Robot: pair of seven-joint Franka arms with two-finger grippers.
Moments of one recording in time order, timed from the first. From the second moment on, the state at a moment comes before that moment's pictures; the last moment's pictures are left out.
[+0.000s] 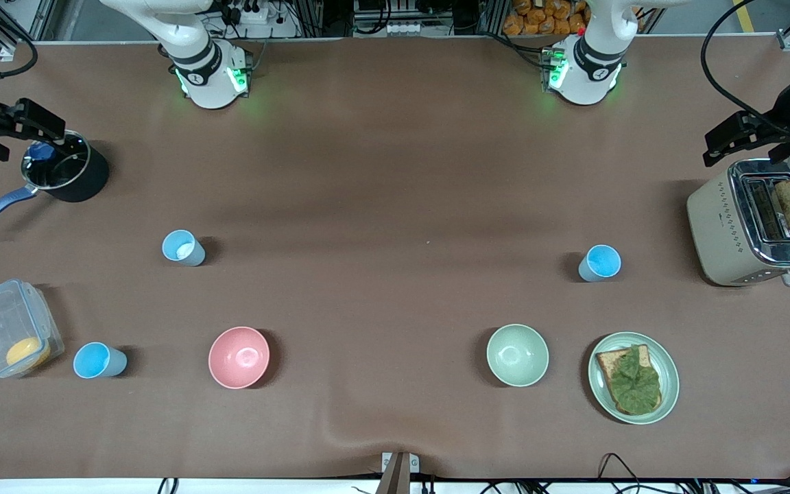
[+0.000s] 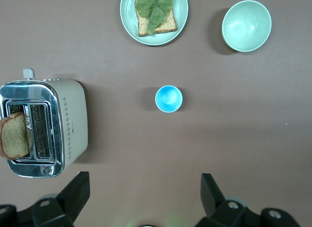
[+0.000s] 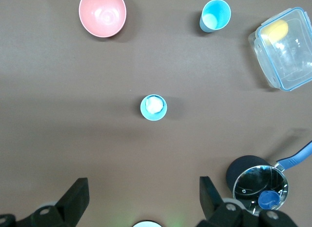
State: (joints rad) left arm -0.09 -0.04 0.01 -1.55 0.02 1.49 -0.10; right arm -0.06 -0.07 0.06 -1.57 0.02 1.44 -0.09
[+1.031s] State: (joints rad) left arm -0.06 0.07 0.02 -1.72 0.02 1.72 -0.10; right arm -0.06 -0.07 0.06 -1.57 0.02 1.44 -0.09
